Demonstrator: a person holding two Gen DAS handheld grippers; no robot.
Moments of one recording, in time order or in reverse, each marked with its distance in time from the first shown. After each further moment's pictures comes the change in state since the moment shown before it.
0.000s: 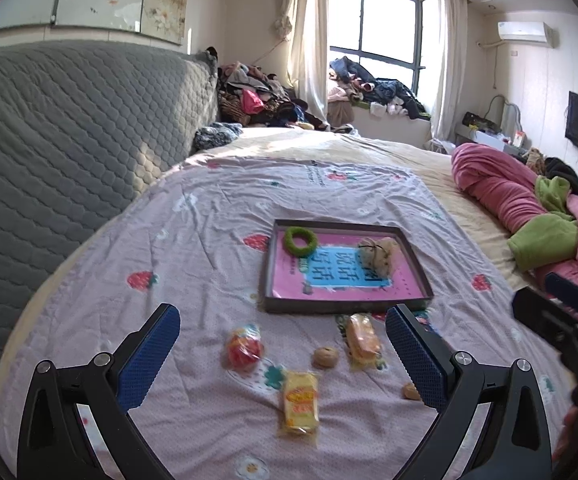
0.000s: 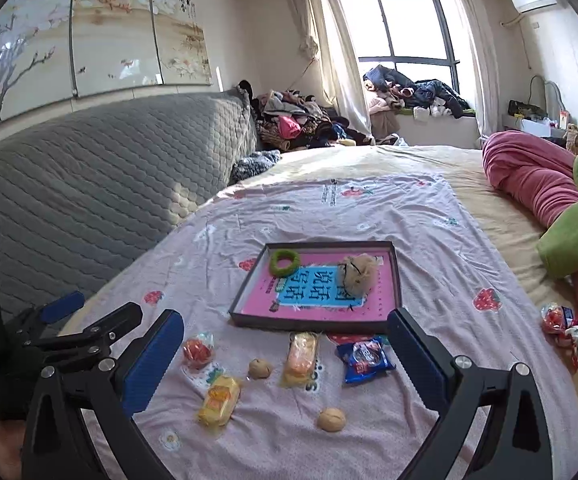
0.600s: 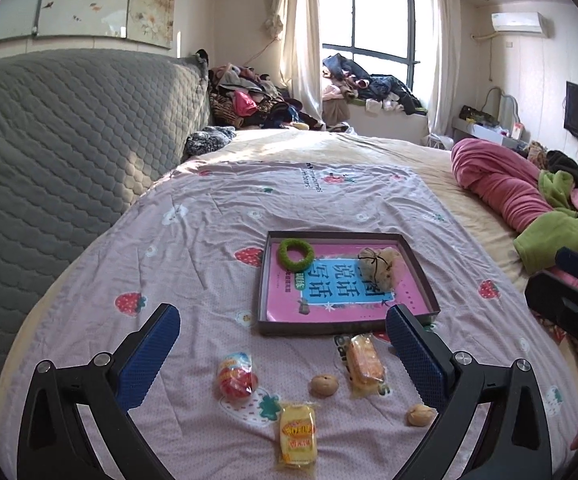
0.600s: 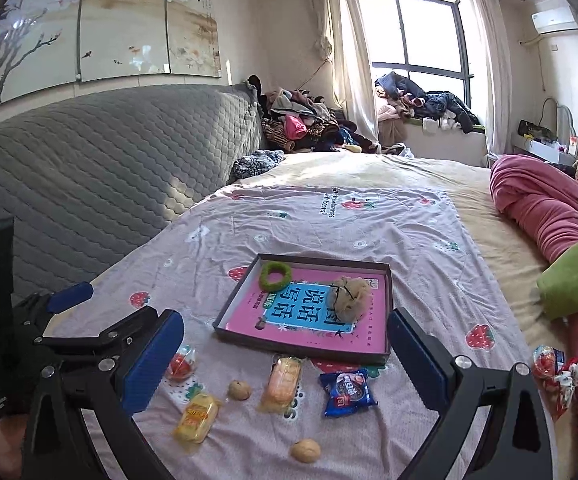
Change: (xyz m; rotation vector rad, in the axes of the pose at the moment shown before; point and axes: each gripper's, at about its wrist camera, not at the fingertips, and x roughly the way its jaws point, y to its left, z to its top) left arm 0.035 -0.011 0.026 0.034 0.001 0.006; right arm 0.018 -0.005 0.034 -0.069 -0.004 0.003
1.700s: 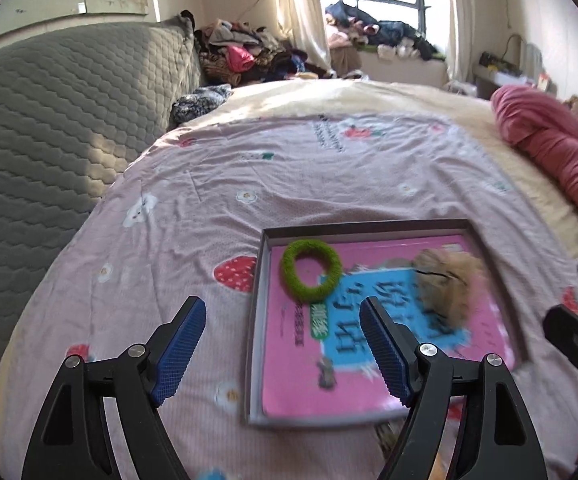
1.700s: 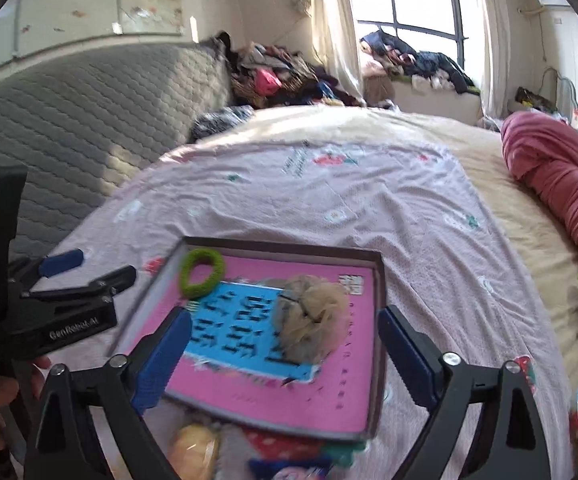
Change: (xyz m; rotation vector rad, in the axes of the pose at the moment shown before) left arm 0.211 -0.025 0.055 0.075 0.163 0.071; right arm 0.182 -0.074 0.013 0.020 0.111 -0.022
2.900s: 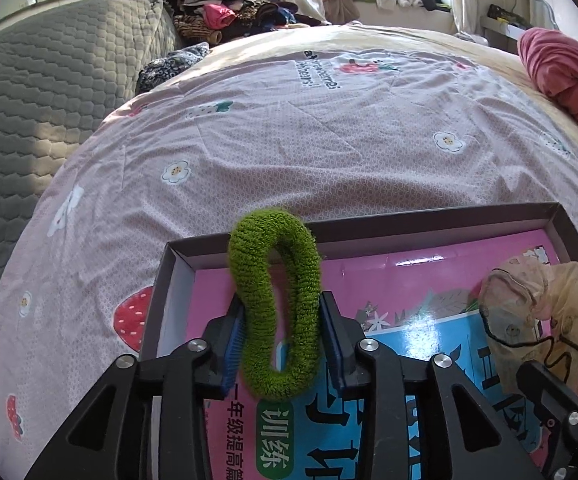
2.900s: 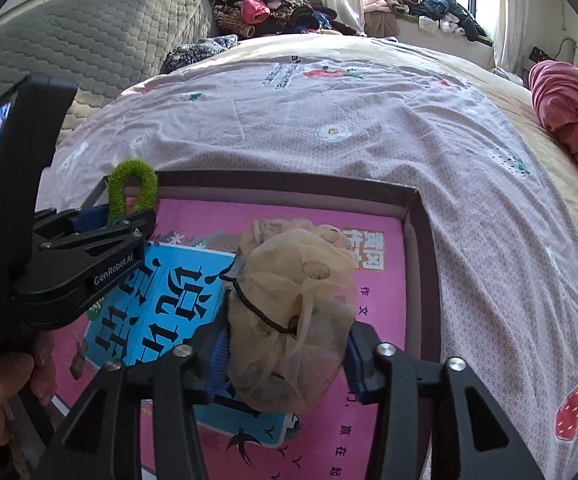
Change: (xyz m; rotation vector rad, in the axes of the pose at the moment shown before) left arm 0.196 -0.057 0.027 0.077 0.158 0.066; right arm 0.164 -0.044 -0.015 0.023 0.274 -0.045
